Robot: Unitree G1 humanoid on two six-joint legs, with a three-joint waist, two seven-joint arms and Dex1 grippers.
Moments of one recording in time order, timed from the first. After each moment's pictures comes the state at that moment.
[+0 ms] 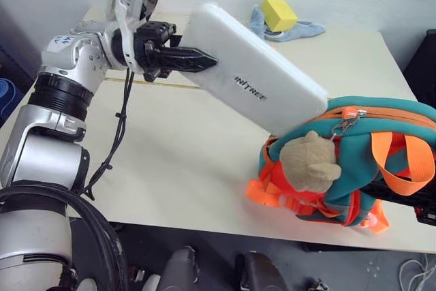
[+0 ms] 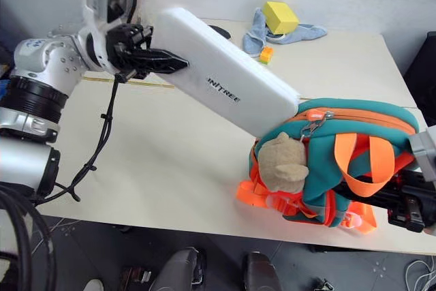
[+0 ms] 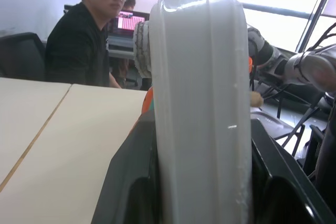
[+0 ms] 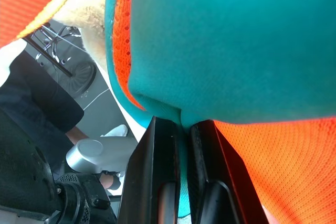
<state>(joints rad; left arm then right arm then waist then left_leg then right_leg) -1.36 0.73 -0.40 0.65 -0.97 0.52 -1.50 0.29 -1.06 -0.95 -0.54 1.23 1.07 1.07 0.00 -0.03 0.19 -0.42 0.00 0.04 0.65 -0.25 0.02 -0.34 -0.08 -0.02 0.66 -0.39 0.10</state>
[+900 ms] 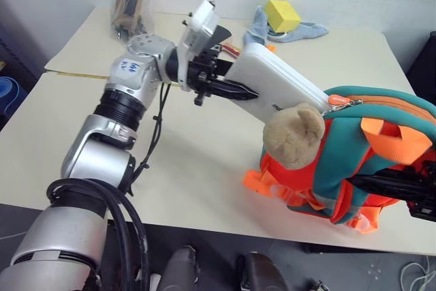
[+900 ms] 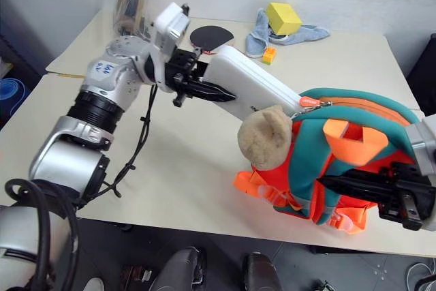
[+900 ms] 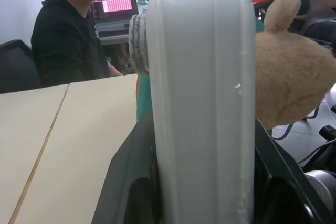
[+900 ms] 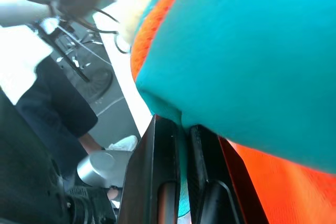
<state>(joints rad) -1.35 0.40 -0.32 0.79 -0.59 0.16 -1.50 0.20 -1.07 -0.92 -0.59 1.39 1.07 1.00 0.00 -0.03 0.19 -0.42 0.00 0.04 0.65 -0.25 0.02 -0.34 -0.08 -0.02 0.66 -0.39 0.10</state>
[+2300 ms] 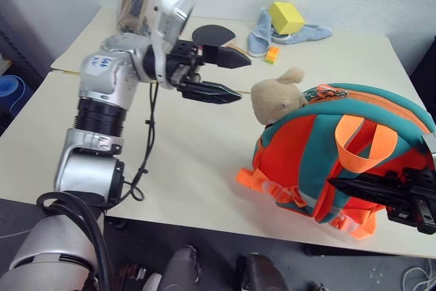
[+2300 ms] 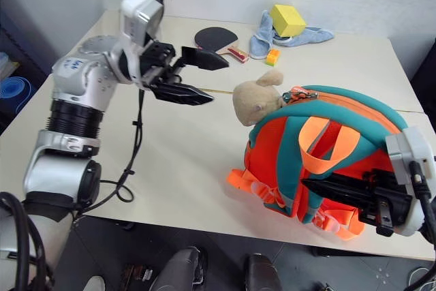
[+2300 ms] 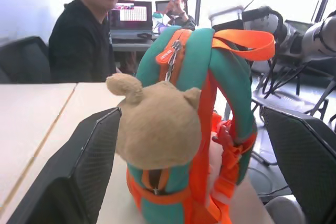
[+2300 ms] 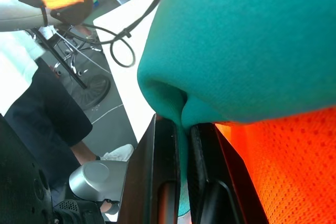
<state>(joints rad) -1.24 0.43 -0.12 0.49 -0.52 0.49 -1.49 0.26 -1.00 -0.83 -0.66 1.36 0.93 0.91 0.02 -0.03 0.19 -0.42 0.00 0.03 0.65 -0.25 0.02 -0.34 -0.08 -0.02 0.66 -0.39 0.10</state>
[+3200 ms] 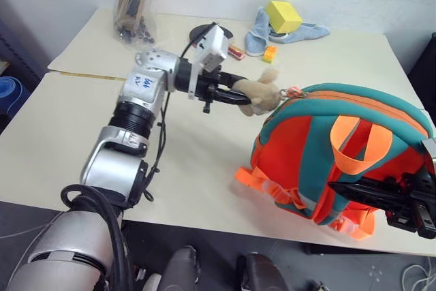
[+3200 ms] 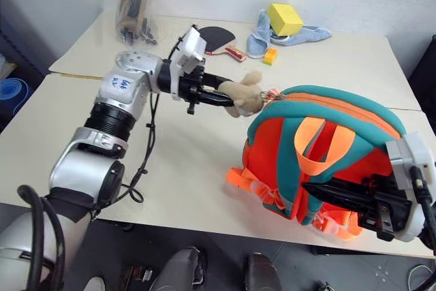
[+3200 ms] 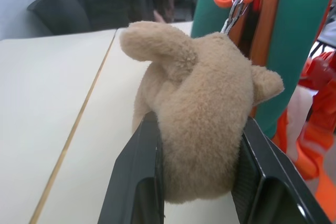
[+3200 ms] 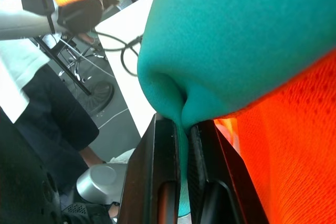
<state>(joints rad) -1.31 0.38 -0.16 0.85 -0.21 0.11 -1.39 0.33 -0.97 -0.84 -0.66 1.38 0.91 0.92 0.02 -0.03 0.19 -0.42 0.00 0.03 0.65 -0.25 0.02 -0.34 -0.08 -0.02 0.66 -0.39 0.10</state>
